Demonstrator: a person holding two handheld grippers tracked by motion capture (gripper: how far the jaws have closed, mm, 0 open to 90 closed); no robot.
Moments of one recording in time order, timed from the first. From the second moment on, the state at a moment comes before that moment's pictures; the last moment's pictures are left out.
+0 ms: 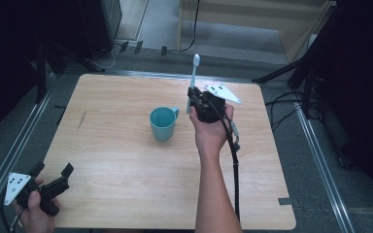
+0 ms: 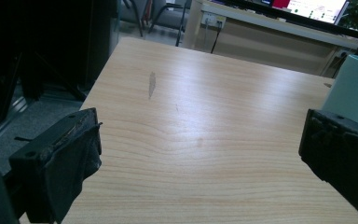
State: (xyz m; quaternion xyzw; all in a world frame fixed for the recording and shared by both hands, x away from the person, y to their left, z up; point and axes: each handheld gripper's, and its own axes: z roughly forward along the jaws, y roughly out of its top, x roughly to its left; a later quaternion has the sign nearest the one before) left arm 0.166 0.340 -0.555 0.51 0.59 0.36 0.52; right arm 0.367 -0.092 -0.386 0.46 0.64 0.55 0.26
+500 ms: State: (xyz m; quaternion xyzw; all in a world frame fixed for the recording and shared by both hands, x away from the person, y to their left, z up) left arm 0.166 0.340 -0.555 0.51 0.59 0.36 0.52; right arm 0.369 -0.046 -0.411 0.44 0.67 0.55 0.23
